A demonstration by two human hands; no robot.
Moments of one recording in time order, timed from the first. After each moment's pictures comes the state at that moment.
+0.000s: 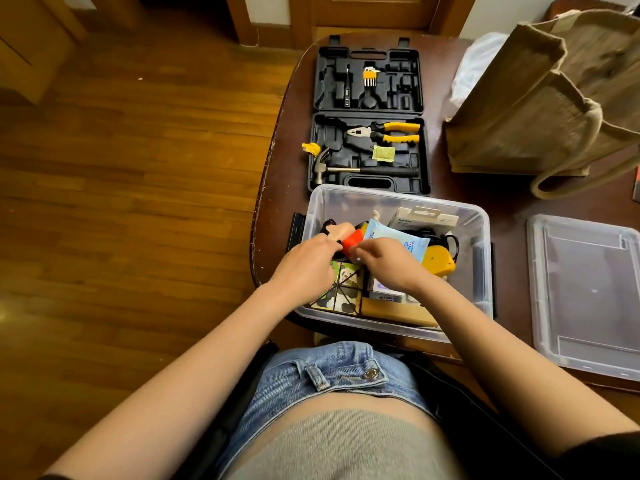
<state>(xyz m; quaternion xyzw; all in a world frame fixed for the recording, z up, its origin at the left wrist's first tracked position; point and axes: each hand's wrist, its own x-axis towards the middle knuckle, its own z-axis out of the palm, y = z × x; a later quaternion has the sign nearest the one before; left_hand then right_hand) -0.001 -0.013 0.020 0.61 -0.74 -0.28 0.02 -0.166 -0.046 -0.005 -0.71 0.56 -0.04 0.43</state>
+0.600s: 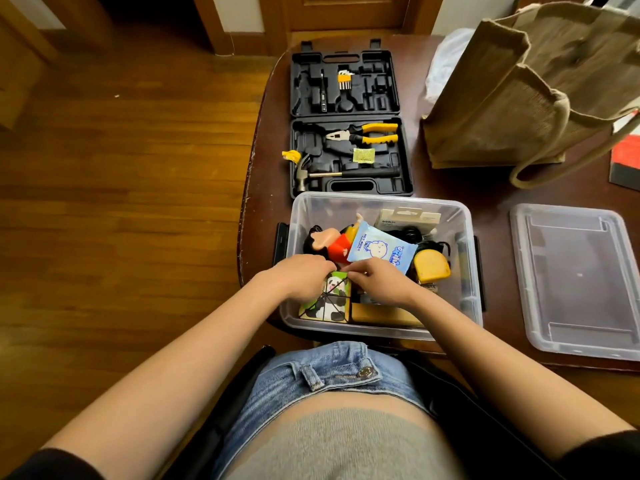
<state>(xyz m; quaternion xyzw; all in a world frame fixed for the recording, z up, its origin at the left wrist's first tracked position) -0.007 -0.041 0.006 0.48 -0.79 -0.31 -0.22 -0.176 -0.029 -0.020 -0.66 0.58 -0.01 0.48</state>
